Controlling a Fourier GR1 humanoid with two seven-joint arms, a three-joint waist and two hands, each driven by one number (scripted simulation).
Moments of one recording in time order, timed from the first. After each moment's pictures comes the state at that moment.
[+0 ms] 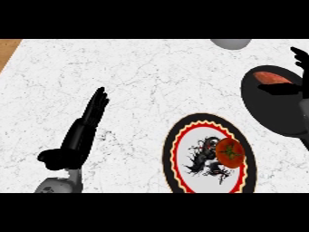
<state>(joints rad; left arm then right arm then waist) -0.07 0.05 -0.17 -1.56 0.01 0.02 -0.10 -0.81 -0.45 -0.47 -0.34 0.59 -0.33 -0.29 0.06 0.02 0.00</state>
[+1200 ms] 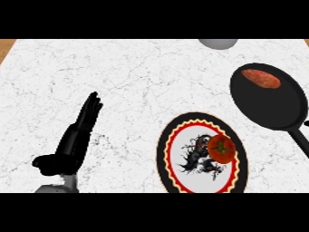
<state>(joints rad) -0.02 0.04 -0.14 -1.58 -0.01 0.03 -0.10 -0.52 -0.60 -0.64 -0.42 0.21 0.29 -0.66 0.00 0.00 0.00</state>
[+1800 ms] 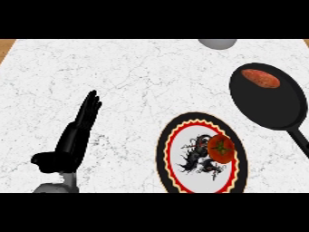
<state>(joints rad) -0.03 0.03 -0.12 -1.58 -0.01 0.02 -0.09 -0.29 -0.54 -0.56 -0.69 0.12 0.31 -0.64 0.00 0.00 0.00</state>
